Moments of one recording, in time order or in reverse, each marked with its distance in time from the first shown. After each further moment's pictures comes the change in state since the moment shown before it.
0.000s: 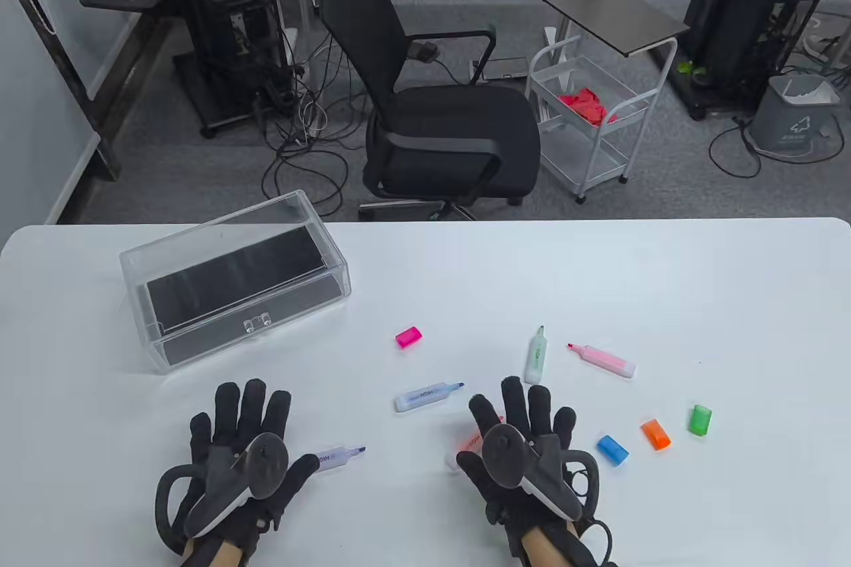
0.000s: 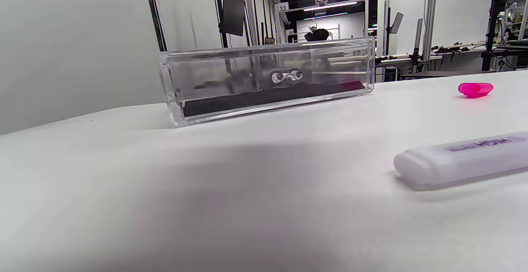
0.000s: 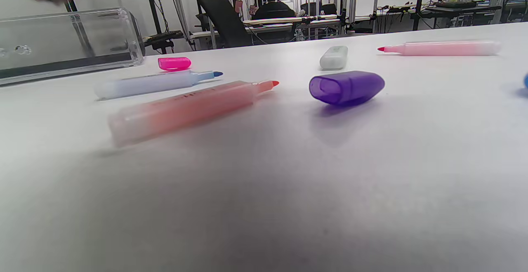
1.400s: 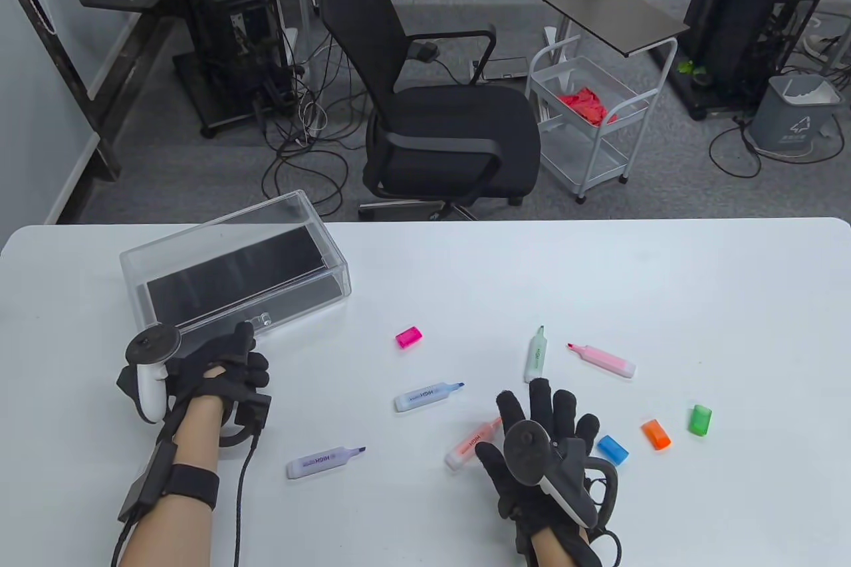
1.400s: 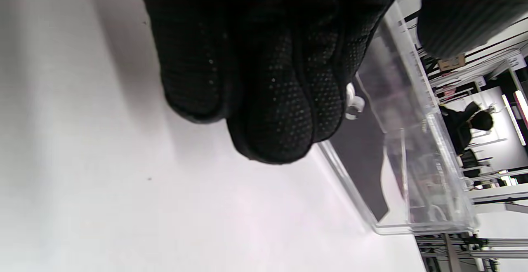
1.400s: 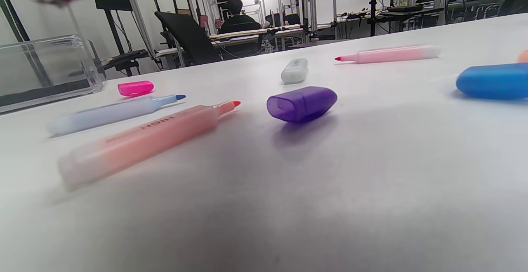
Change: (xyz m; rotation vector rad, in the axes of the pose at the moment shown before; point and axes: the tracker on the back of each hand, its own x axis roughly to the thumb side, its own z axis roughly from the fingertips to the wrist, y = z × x) left_hand -0.103 -0.027 -0.152 -0.160 0.453 1.242; right_hand -0.020 -0.009 0.006 -0.056 0.134 -0.057
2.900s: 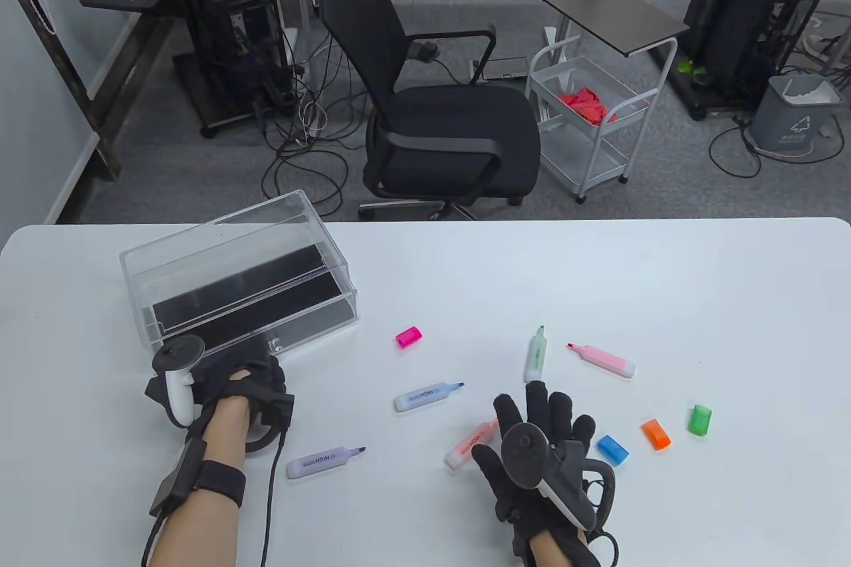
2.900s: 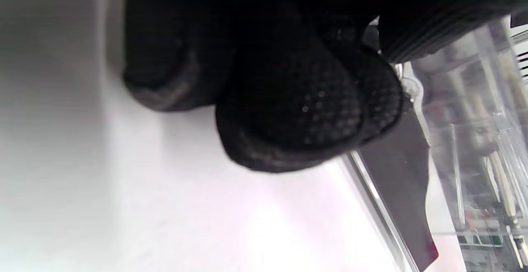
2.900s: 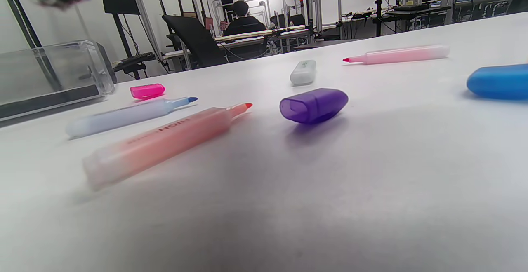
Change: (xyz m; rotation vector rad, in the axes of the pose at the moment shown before) left_hand -0.018 -0.036 0.004 0.030 0.118 0.050; right_hand 0.008 -0.008 0.007 -0.002 -0.029 -0.016
